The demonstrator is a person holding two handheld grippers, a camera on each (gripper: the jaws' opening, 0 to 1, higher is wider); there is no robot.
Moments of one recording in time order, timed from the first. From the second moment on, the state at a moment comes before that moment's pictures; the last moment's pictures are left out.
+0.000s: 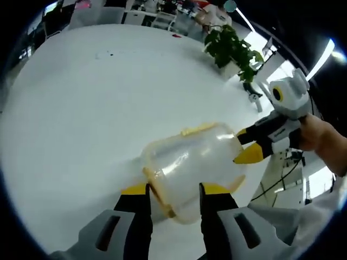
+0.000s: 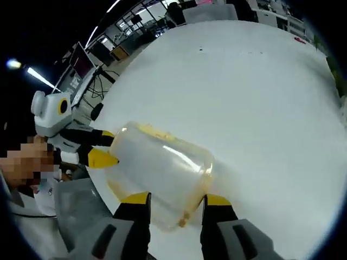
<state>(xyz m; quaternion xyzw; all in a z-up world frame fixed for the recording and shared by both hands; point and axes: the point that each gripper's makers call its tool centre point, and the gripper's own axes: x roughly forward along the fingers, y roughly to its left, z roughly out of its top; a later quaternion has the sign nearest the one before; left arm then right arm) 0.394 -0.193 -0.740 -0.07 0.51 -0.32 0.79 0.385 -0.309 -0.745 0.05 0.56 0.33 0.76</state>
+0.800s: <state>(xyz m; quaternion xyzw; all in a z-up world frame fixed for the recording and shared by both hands) 0.411 -0.186 -0.702 0.01 0.39 -0.40 0.83 0.385 -0.326 -0.707 -0.08 0.47 0.39 0.79</state>
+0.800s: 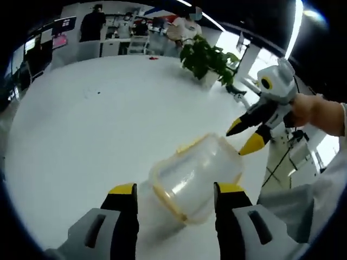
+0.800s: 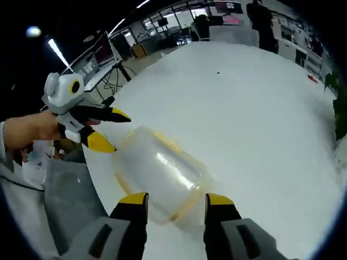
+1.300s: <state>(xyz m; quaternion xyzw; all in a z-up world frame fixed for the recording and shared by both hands) 0.392 -0.223 -0.675 0.19 0.24 -0.56 0.77 0.385 -0.286 -0.676 -0.22 0.30 0.53 0.76</state>
